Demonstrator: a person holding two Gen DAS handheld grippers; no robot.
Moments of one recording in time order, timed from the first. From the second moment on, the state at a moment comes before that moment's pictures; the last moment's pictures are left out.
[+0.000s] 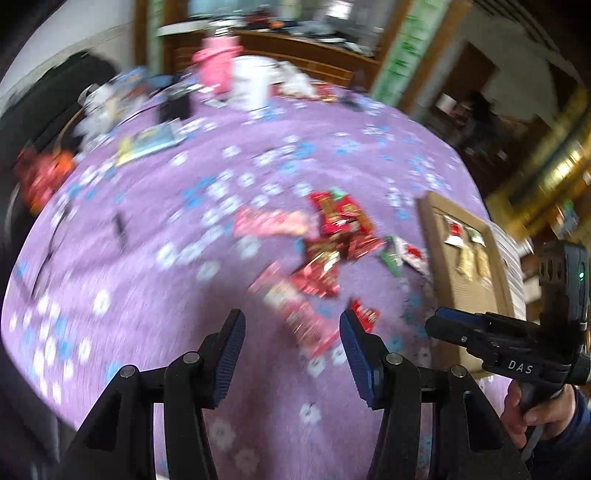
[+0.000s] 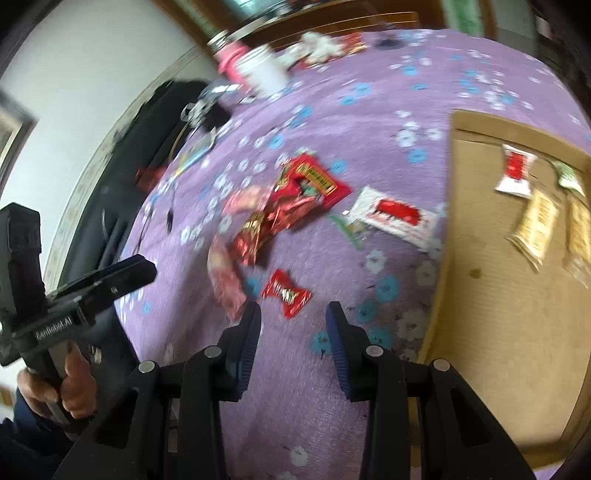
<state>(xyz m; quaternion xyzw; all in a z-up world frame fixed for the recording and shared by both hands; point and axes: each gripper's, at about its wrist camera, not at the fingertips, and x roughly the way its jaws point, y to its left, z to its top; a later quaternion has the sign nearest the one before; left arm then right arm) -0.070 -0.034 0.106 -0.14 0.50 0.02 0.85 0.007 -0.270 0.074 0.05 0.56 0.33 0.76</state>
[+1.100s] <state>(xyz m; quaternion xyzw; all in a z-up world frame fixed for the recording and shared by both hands) -0.012 -0.038 0.036 -0.18 0.58 0.00 0.80 -0.021 -0.252 0.075 -0.01 0.52 0.28 0.81</state>
